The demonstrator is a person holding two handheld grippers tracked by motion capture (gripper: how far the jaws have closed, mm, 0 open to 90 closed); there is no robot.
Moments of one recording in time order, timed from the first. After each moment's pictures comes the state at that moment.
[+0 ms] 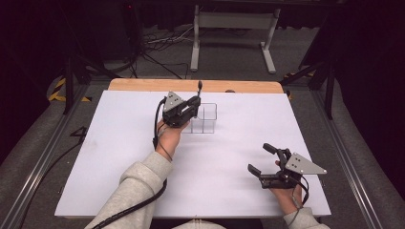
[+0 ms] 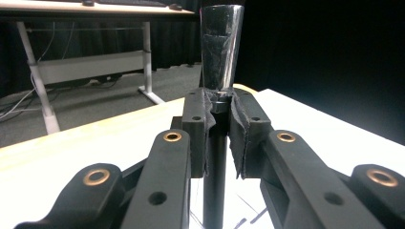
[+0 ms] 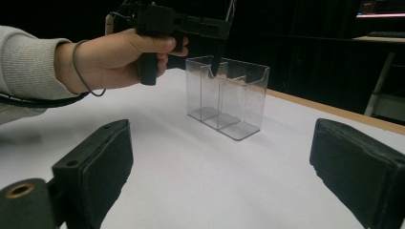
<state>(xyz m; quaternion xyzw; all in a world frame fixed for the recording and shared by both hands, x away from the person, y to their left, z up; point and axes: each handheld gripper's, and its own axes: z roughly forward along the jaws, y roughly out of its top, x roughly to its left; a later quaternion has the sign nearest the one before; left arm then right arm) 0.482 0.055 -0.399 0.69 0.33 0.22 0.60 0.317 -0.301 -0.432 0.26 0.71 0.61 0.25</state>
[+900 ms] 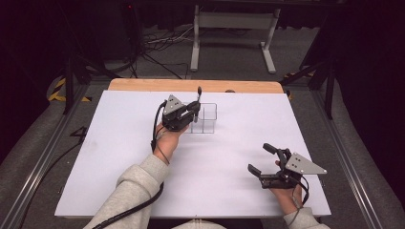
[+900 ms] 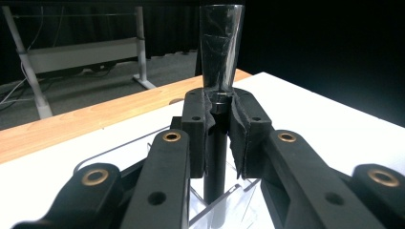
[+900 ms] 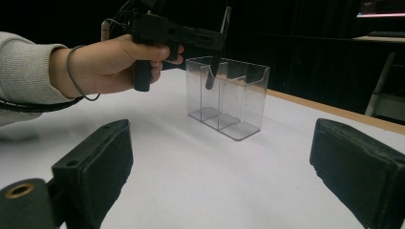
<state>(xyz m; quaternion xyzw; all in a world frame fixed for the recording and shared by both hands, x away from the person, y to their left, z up) 0.476 0.059 -0.405 0.71 0.33 0.20 0.59 0.317 -0.301 -0.432 0.26 0.71 0.61 0.25</state>
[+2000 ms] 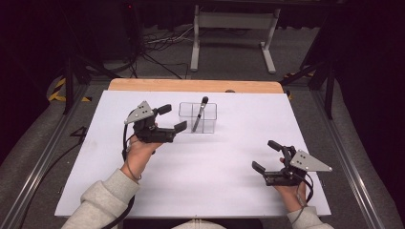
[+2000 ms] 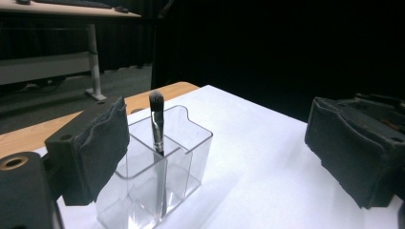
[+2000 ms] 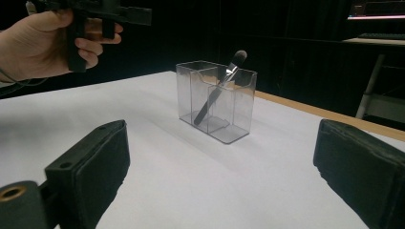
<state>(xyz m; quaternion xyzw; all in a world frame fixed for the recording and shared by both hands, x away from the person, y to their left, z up) 0.416 0.132 -0.372 0.71 0.26 0.14 0.64 0.321 -0.310 -0.424 0.26 0.70 0.61 0.26</state>
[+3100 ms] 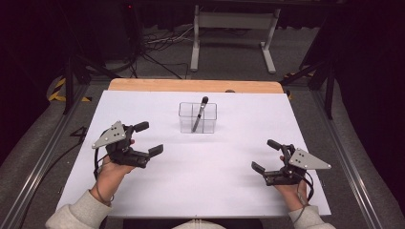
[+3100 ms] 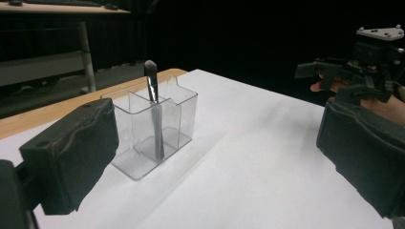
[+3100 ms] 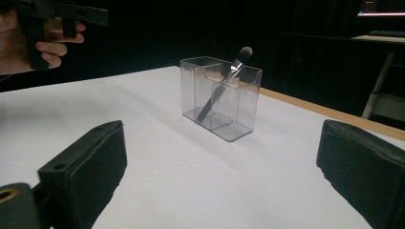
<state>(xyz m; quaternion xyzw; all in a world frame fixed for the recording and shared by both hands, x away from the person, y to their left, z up) 0.367 0.189 -0.387 0.72 0.23 0.13 0.64 0.324 -0.310 -0.422 0.25 0.71 0.60 0.25</state>
